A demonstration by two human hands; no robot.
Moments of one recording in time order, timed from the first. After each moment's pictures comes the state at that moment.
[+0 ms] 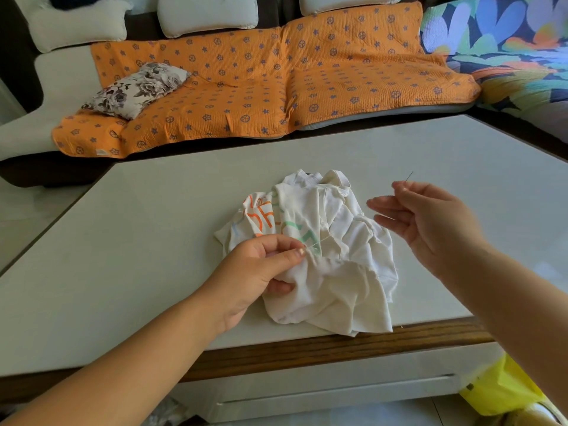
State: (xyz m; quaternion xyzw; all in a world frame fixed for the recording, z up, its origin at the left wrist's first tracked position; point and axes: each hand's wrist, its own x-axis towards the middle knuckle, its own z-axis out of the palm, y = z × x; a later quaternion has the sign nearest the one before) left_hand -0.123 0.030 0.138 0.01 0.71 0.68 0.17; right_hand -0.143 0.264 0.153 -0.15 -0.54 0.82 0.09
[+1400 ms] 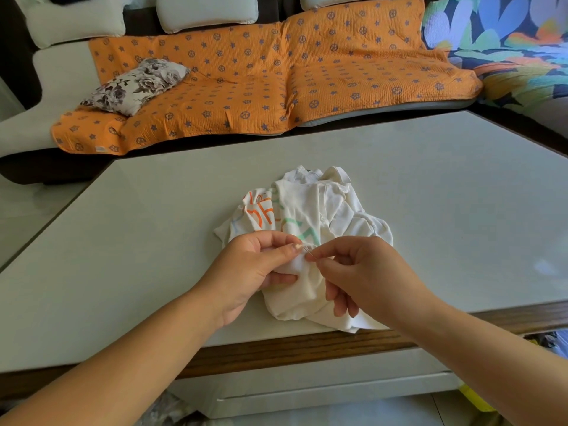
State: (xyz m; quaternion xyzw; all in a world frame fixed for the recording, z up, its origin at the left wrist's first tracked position) left_hand -0.126 0.028 0.135 -0.01 0.69 0.71 0.15; right_hand -0.088 0.203 0.146 0.02 -0.83 0.55 -0.07
